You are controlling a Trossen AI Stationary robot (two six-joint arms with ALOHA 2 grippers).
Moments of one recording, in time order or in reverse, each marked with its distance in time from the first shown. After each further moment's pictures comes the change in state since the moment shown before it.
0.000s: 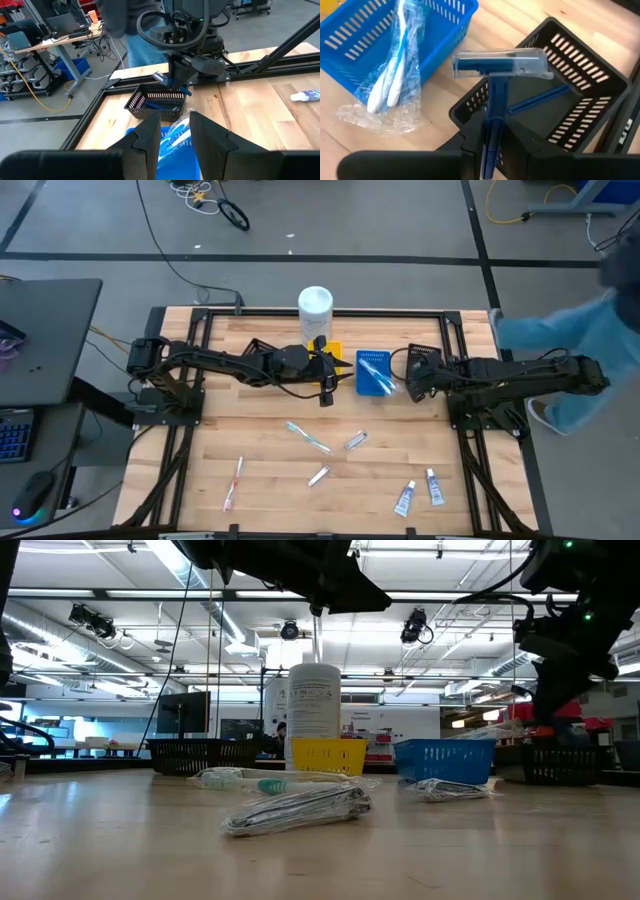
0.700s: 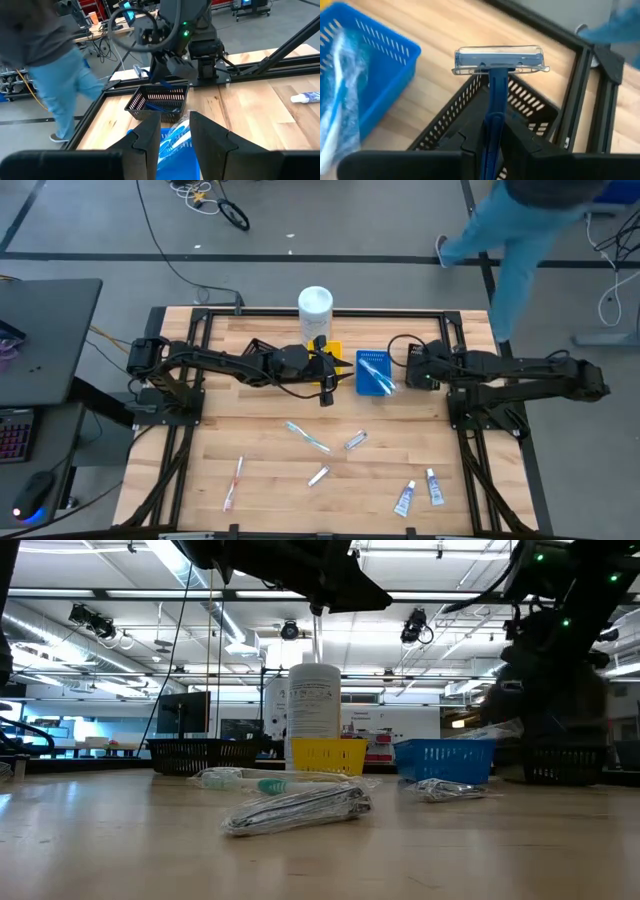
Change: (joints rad) left arm 0.000 0.000 0.000 0.006 0.000 0.000; right arm -0.147 0.061 0.048 -0.012 0.162 -0.067
